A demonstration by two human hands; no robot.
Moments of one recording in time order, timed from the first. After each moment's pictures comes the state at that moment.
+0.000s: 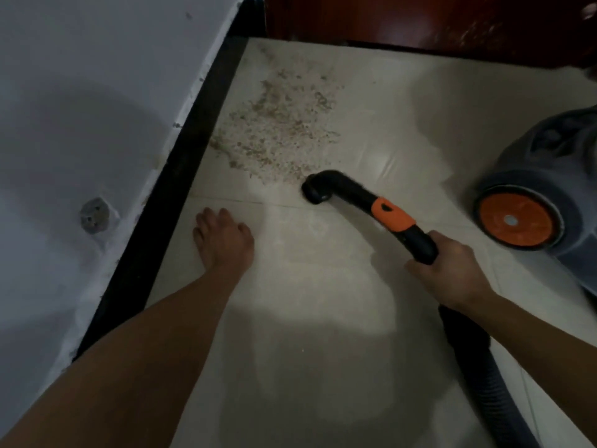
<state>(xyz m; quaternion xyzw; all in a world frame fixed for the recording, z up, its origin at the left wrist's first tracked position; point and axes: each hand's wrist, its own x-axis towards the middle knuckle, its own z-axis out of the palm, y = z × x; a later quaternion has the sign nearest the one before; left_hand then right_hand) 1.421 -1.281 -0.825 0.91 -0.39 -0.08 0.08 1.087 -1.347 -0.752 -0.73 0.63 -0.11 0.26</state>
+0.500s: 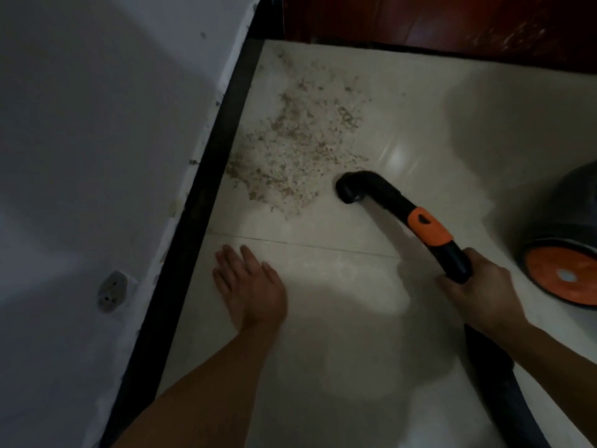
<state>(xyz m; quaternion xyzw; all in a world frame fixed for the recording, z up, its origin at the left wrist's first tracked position) 1.412 -1.292 -0.850 0.93 -0.36 -0.06 0.10 1.124 -1.400 -0.746 -0.70 0.66 -0.11 0.25</state>
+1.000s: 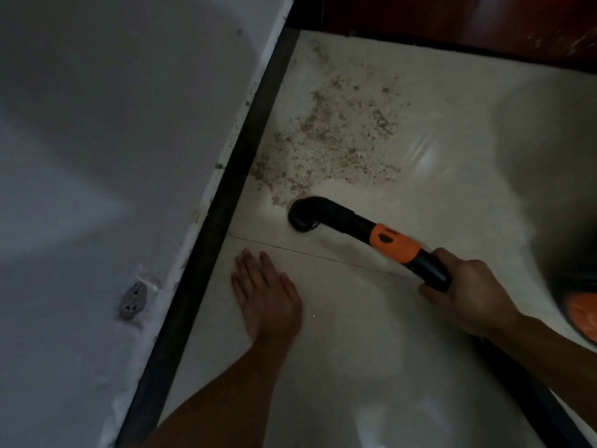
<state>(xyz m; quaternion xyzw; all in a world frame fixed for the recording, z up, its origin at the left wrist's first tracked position) 1.416 -1.292 -0.850 0.93 -0.36 -0.07 0.07 1.179 -1.445 -0.743 -0.81 0.52 0.00 0.27</state>
